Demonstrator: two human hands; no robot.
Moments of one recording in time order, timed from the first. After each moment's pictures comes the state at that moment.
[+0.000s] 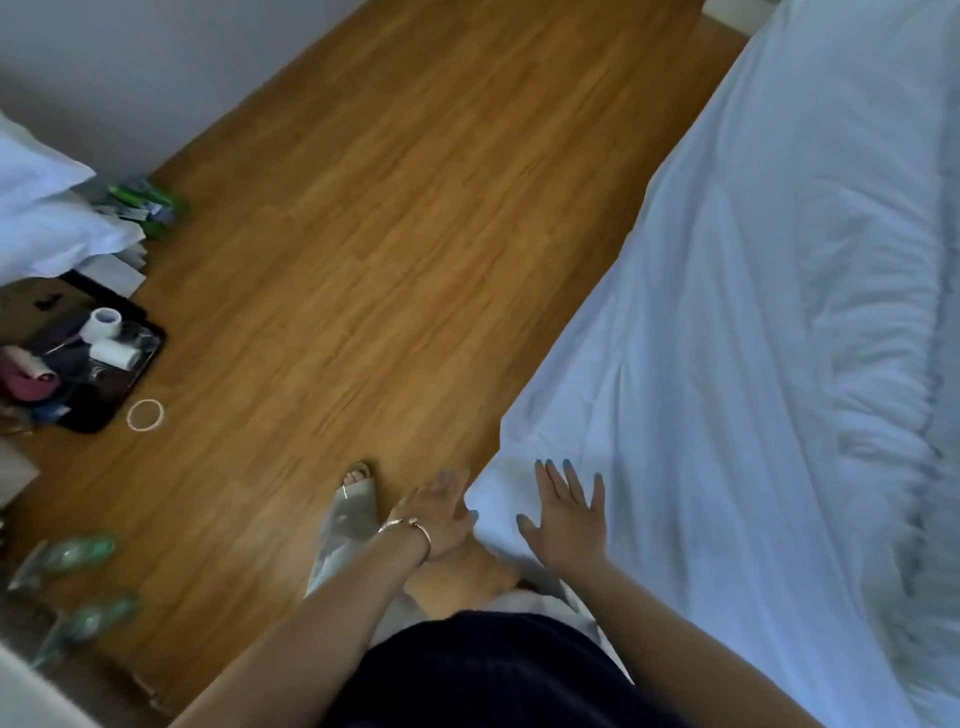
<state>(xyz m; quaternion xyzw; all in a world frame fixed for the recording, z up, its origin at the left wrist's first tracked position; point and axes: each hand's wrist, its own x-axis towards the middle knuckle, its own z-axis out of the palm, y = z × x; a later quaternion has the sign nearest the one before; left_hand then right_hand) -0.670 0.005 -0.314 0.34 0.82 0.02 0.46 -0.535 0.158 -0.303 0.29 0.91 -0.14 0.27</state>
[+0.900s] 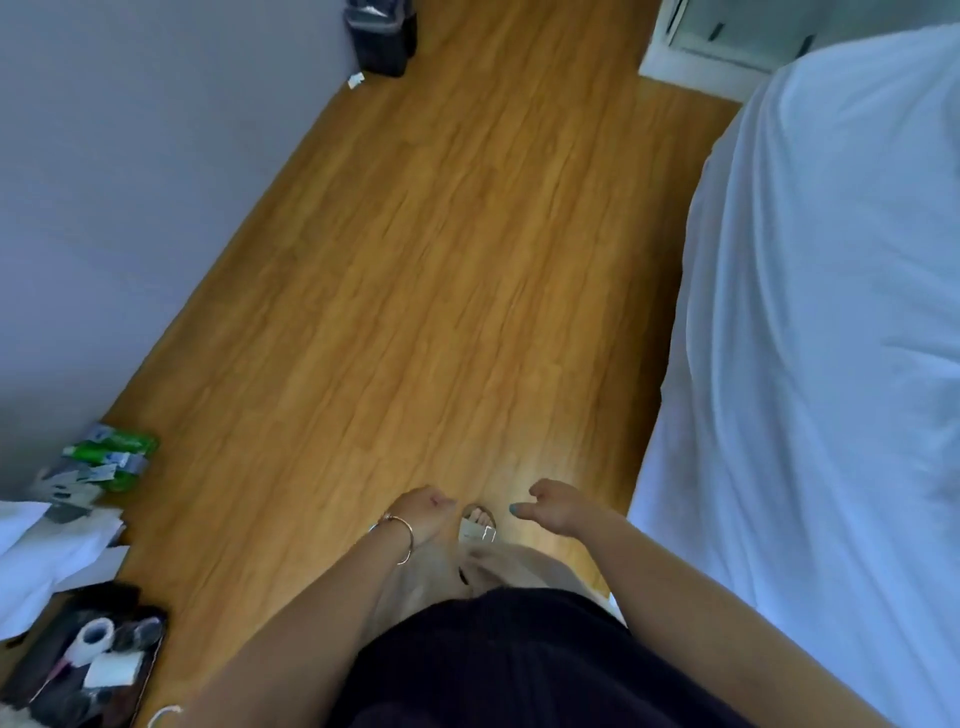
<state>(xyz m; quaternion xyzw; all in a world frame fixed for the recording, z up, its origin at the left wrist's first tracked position) -1.197 0.206 -0.283 0.21 0.82 0.09 0.53 -1.049 0.369 -0.269 0.42 0.71 -0.43 0.37</state>
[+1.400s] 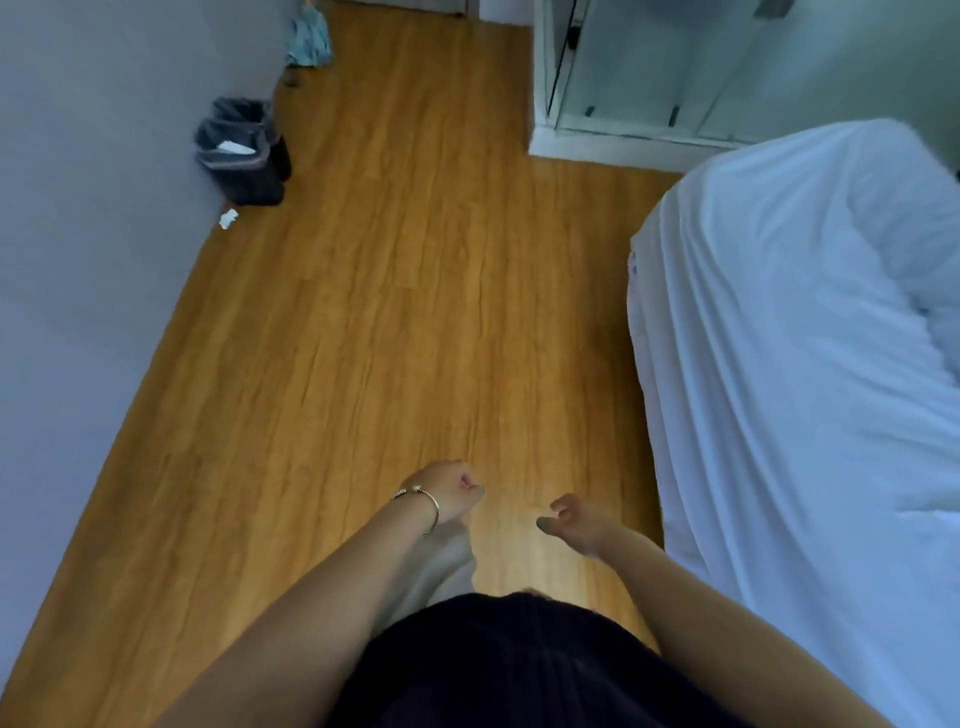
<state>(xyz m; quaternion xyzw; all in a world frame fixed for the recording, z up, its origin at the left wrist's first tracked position) -1.481 0.638 -0.259 0.45 0.76 -0.01 0.47 -1.265 0.706 -0.260 0.55 0.66 -0.44 0.27</state>
